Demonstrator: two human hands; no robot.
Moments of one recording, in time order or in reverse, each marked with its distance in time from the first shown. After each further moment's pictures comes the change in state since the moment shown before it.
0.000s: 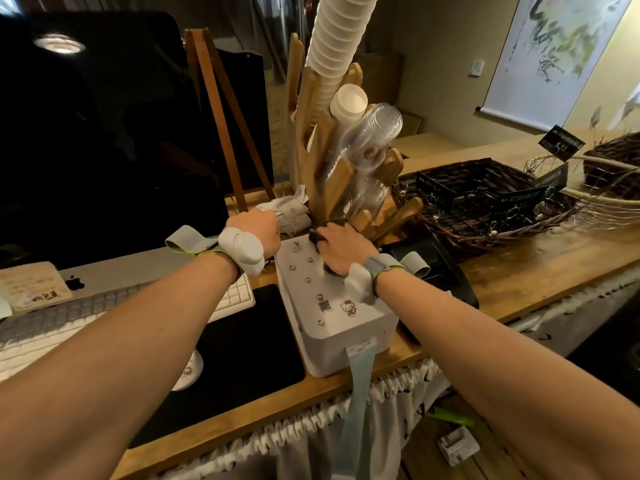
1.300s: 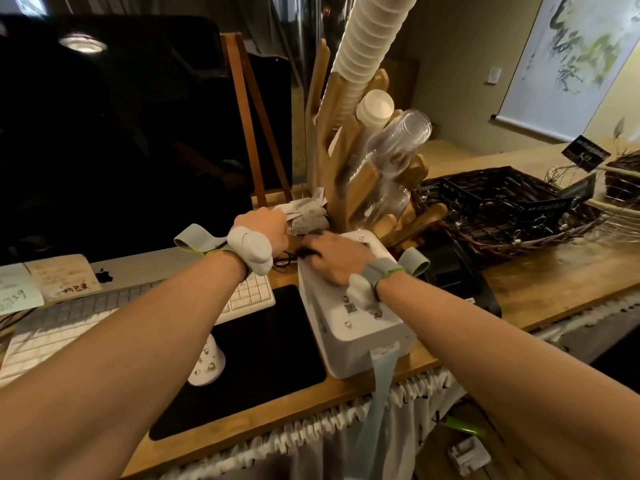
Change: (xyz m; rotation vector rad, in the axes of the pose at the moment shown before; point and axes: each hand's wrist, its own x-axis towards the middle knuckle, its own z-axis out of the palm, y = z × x) left_hand -0.005 -0.030 -0.001 -0.011 0.049 0.007; right_hand 0.005 -0.039 -0.007 -0.049 -0.096 -0.241
